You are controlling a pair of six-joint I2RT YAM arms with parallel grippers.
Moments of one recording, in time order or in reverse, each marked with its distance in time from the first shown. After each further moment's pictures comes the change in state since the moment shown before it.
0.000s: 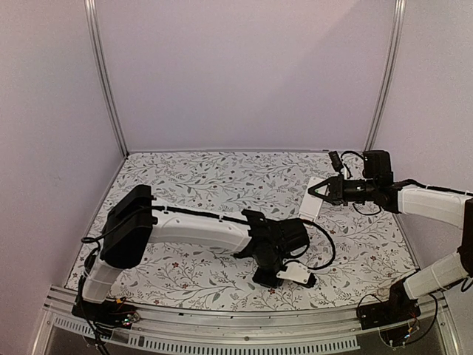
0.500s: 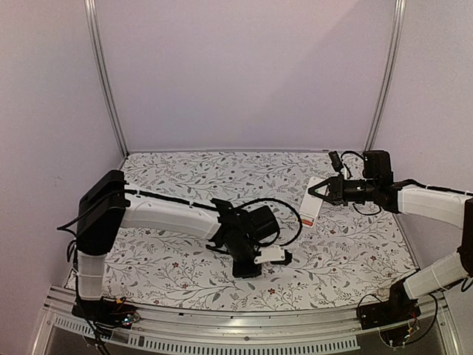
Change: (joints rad) left arm 0.091 -0.157 -0.248 0.054 0.036 -0.284; right arm -0.001 0.000 0.000 0.000 -0.002 -0.001
